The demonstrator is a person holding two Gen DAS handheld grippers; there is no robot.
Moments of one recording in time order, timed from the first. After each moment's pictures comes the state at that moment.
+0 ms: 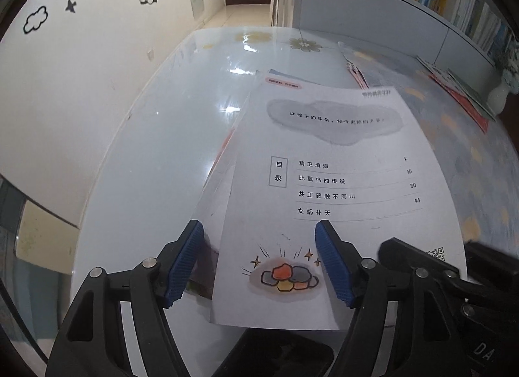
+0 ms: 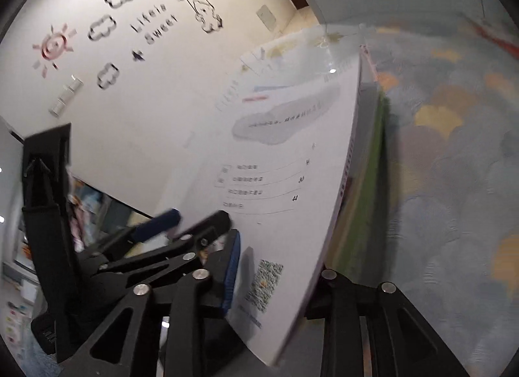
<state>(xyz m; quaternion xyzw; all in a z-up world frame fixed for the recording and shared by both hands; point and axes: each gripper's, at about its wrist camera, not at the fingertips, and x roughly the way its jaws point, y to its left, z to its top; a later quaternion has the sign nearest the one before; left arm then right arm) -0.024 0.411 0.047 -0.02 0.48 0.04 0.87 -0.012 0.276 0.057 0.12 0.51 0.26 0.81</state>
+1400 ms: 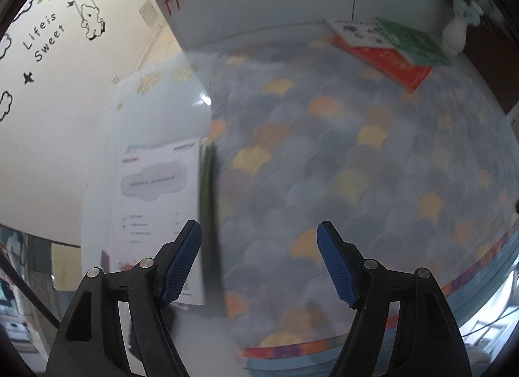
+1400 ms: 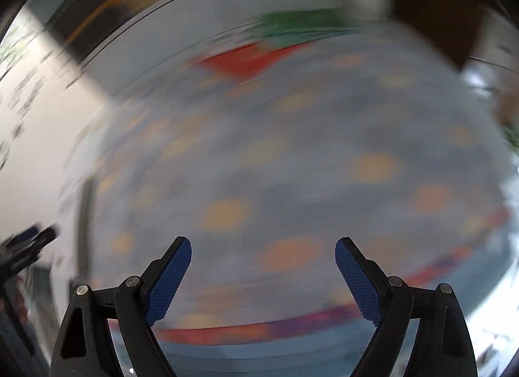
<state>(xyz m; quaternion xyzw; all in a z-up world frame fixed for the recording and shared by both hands) 0.006 0.157 0.150 0.08 0.54 0.01 0.84 -0.075 -0.207 0.125 0.16 0.55 -0.07 0.82</state>
